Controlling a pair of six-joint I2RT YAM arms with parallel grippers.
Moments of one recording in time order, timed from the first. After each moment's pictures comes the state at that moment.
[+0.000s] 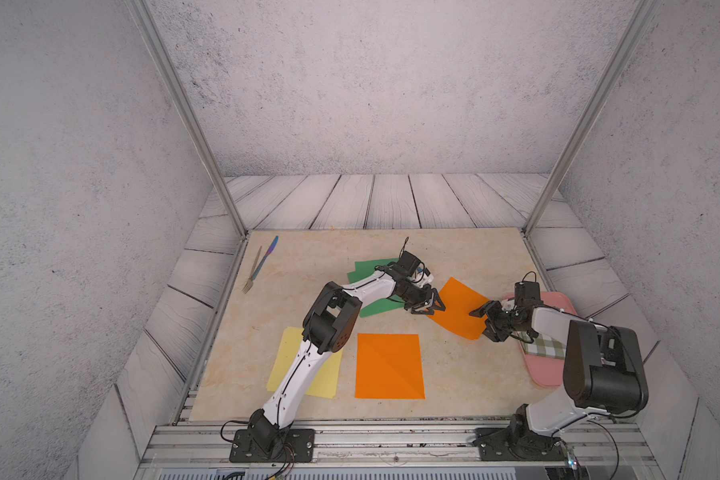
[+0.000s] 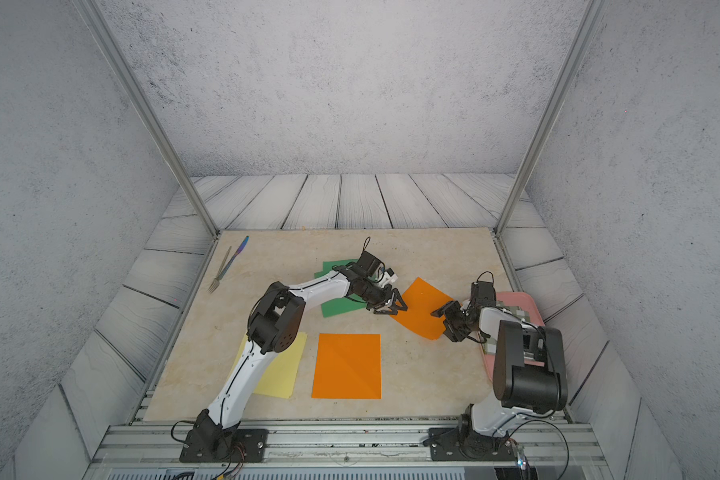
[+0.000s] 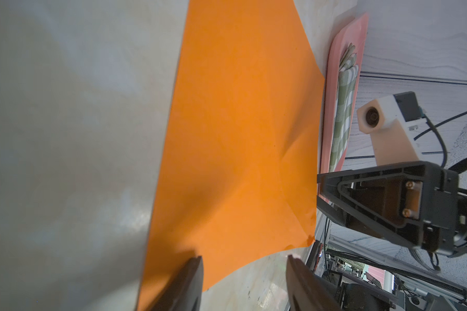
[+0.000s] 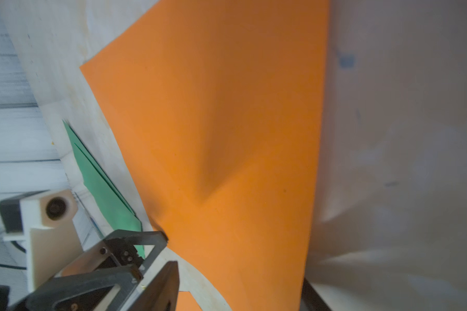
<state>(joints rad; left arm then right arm) -0.72 2.50 1.97 -0.47 0.81 -0.63 -0.16 1.59 0.74 -0.33 -0.54 0.80</state>
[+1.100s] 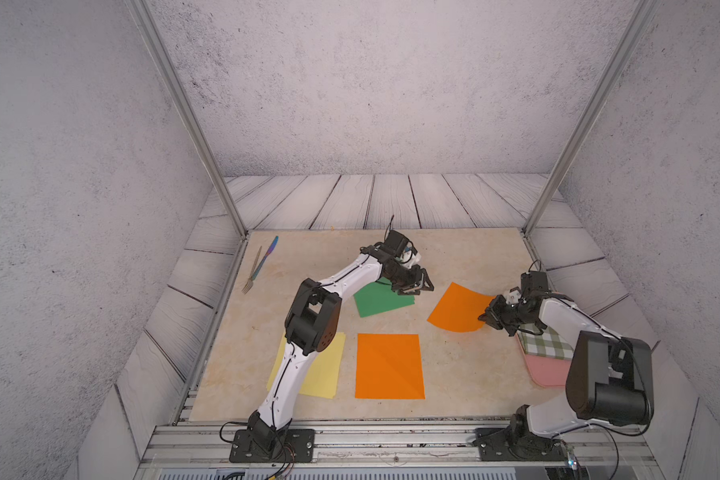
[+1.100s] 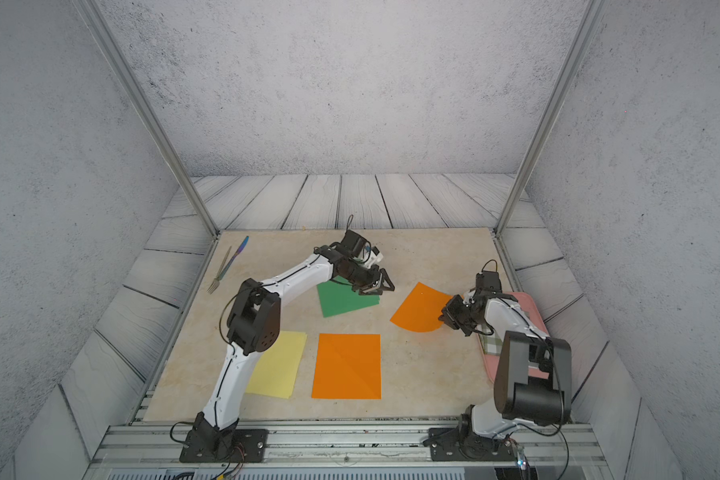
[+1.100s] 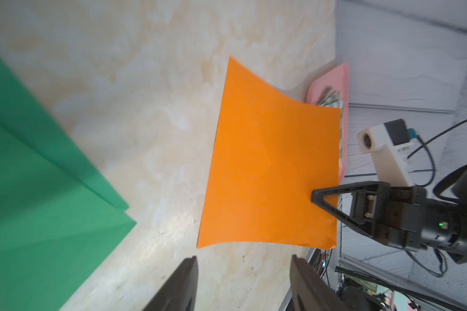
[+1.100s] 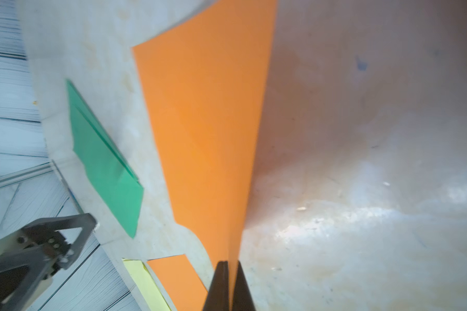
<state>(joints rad) -0.64 2.26 2.00 -0.66 0.67 -0.56 -0.16 1.46 0.90 -0.64 -0.55 0.60</state>
